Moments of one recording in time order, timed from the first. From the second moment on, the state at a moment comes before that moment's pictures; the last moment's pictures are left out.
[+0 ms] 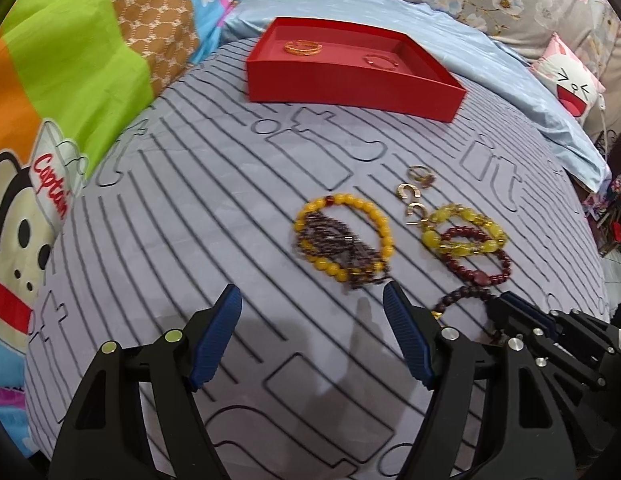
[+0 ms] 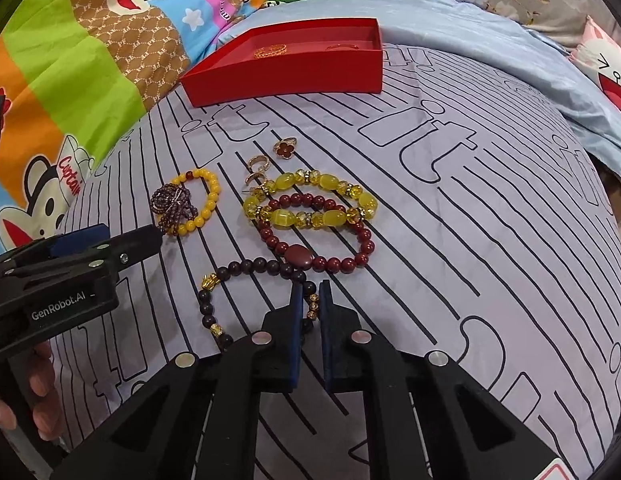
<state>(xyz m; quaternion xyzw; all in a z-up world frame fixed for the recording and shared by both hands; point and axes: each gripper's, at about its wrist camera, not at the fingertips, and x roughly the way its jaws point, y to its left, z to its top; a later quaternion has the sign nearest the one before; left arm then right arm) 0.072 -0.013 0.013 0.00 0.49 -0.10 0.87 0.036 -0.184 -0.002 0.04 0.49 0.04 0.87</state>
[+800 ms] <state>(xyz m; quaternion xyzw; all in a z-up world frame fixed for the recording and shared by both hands) 0.084 -0.021 0.025 -0.04 0.48 -0.18 0.86 0.033 -0.194 0.002 0.07 0.48 0.05 0.87</state>
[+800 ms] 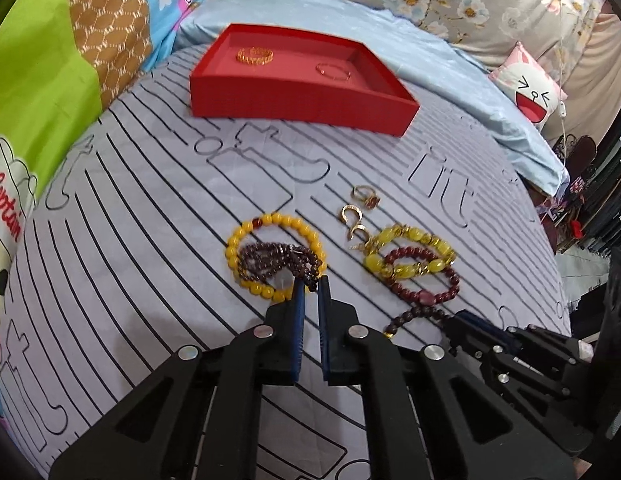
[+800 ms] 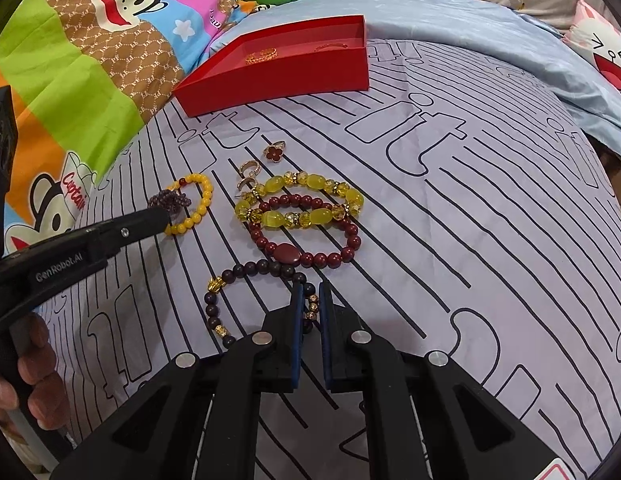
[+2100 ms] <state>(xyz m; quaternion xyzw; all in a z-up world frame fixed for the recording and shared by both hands) 0.111 0.013 0.026 -0.05 0.46 -0.10 0.88 0.037 -0.182 -0.004 0.04 0.48 0.06 0.87</state>
